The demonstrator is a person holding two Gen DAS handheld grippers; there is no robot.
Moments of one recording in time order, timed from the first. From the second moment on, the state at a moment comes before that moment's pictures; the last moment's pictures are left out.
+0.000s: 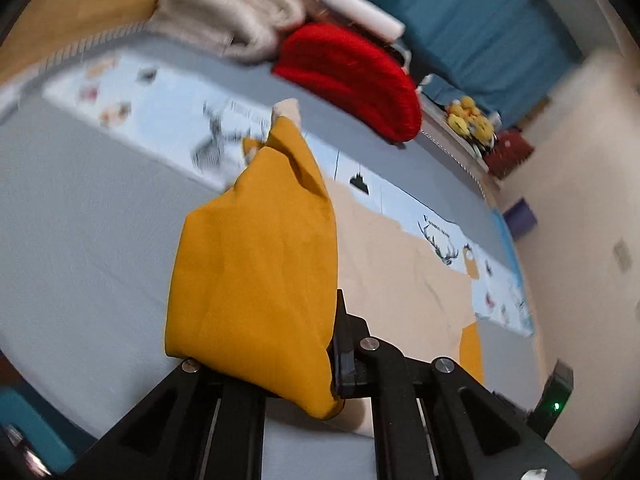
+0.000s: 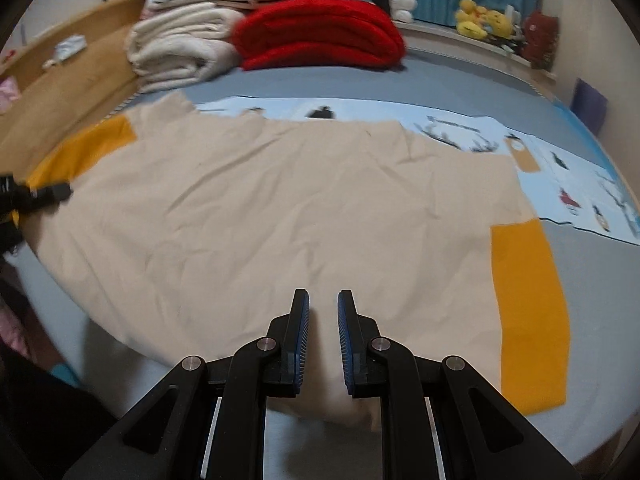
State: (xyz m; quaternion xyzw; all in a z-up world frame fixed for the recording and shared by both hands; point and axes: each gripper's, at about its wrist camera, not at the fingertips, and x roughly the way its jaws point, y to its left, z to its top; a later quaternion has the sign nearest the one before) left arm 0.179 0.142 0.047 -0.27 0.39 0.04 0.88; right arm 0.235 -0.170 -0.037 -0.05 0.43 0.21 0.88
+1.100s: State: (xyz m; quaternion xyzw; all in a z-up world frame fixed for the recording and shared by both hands) left arm 0.231 -0.175 -0.017 0.02 0.49 -0.24 0.84; right arm 0.275 -0.363 0.058 0.04 0.38 0.09 0.92
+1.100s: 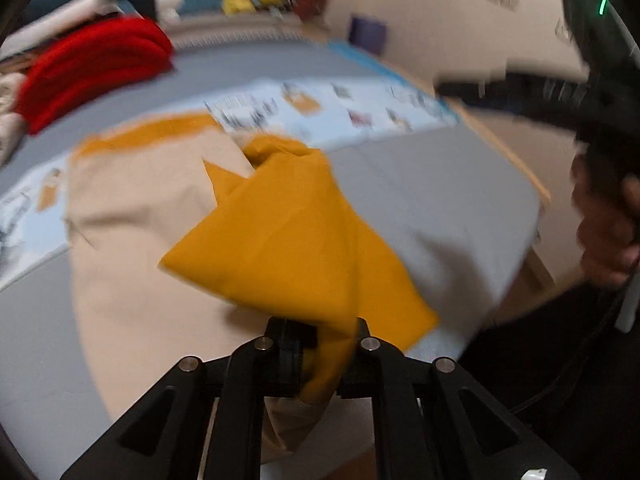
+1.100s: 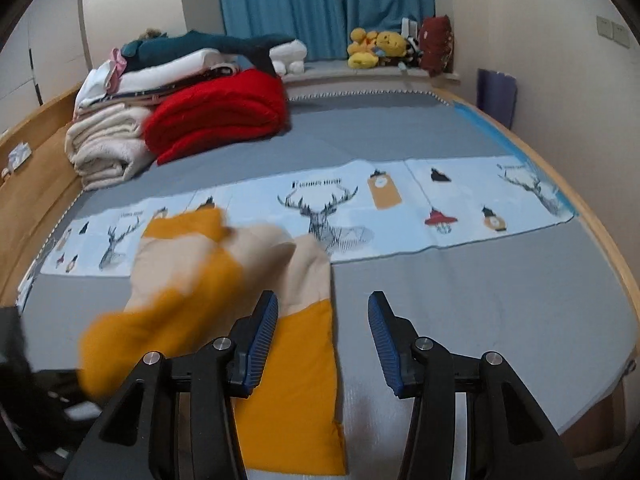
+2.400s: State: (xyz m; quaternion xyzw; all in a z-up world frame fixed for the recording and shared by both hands) left arm 0.237 -0.020 -0.032 -0.26 0.54 -0.09 0.80; right arm 0.271 -0.379 -0.006 0.08 0.52 0.22 0.82
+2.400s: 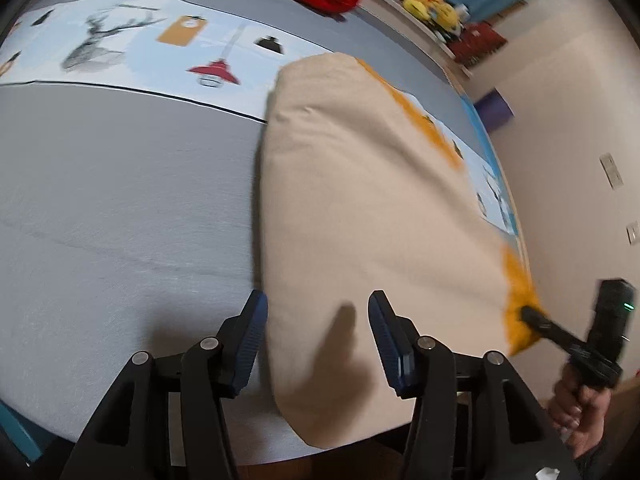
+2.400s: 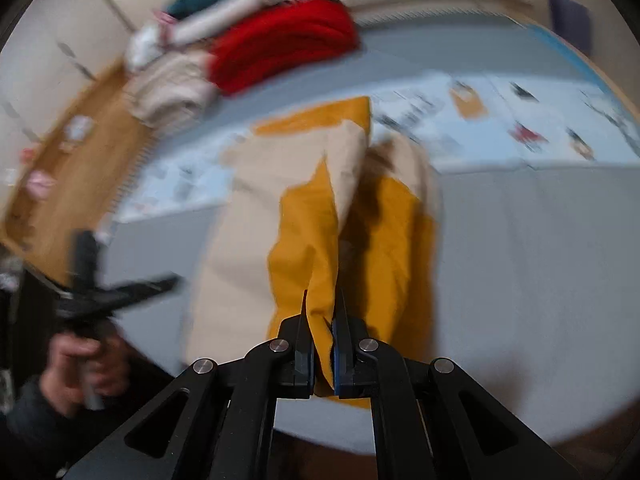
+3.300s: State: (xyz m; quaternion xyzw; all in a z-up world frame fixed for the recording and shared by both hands) left arm 0.248 -0.067 -0.071 -0.08 0.64 -0.12 0.75; right arm 0.284 -0.399 -0.106 0.02 0.63 0.23 0.74
